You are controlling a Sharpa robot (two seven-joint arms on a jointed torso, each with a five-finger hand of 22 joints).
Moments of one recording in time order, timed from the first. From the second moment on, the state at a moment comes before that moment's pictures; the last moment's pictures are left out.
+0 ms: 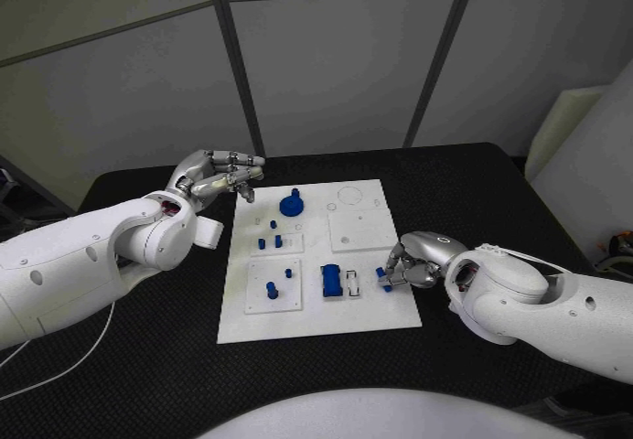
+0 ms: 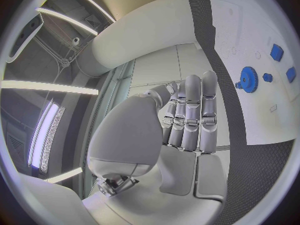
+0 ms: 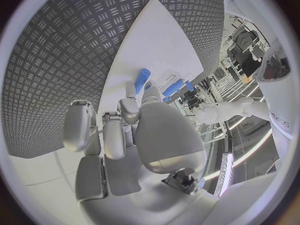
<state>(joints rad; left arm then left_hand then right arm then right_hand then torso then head) 1.08 -0.85 0.09 1.41 -0.25 -0.25 0.31 1.42 -0.10 0.46 0.01 0.15 0.97 0.19 0.19 0.07 1.02 0.11 0.44 0.18 1.18 0.02 0.95 0.42 0.19 1.15 0.12 0.53 1.01 0.92 -1.01 0.02 1.81 -1.61 -0.27 -0.47 1.42 0.04 -0.31 0.24 0.25 1.05 0.09 0.21 0.29 1.36 0.02 1.09 1.20 1.47 -0.05 1.48 1.31 0.06 1.41 0.06 1.35 1.29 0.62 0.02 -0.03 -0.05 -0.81</state>
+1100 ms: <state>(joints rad) 1.08 -0.85 0.09 1.41 -0.25 -0.25 0.31 1.42 -0.10 0.46 0.01 0.15 0.97 0.19 0.19 0.07 1.02 0.11 0.44 0.18 1.18 0.02 0.95 0.42 0.19 1.15 0.12 0.53 1.01 0.91 -0.99 0.02 1.84 -1.83 -0.21 -0.54 1.56 0.06 -0.15 0.13 0.37 1.08 0.09 0.19 0.27 1.35 0.01 1.10 1.22 1.47 -0.06 1.48 1.31 0.06 1.42 0.05 1.35 1.31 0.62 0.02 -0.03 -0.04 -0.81</state>
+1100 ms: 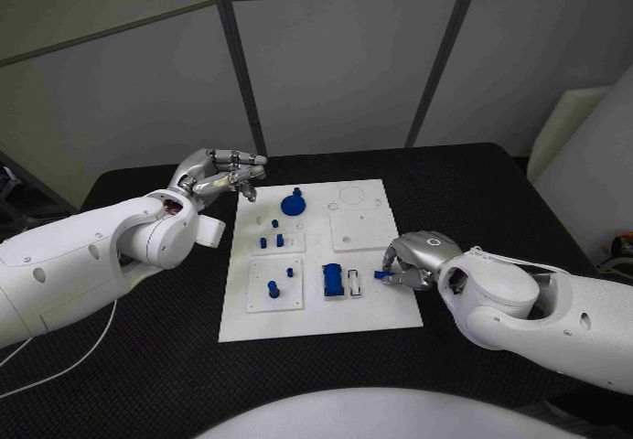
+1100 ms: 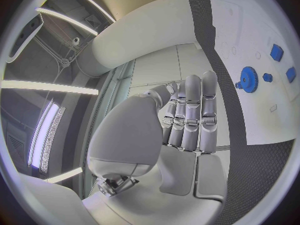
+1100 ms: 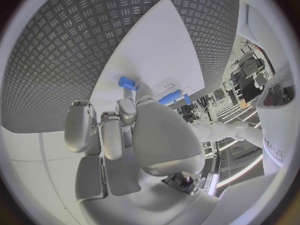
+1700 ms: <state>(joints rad) 1.08 -0.85 0.09 1.41 -0.25 -0.25 0.31 1.42 -0.10 0.46 0.01 0.15 0.97 0.19 0.19 0.07 1.02 0.11 0.44 0.18 1.18 0.02 0.95 0.42 0.19 1.15 0.12 0.53 1.01 0.91 -1.00 0.01 1.86 -1.53 -0.36 -0.57 1.55 0.04 -0.09 0.17 0.39 1.08 0.09 0.19 0.27 1.35 0.01 1.11 1.22 1.47 -0.06 1.48 1.31 0.06 1.43 0.05 1.36 1.31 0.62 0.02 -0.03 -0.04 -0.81</state>
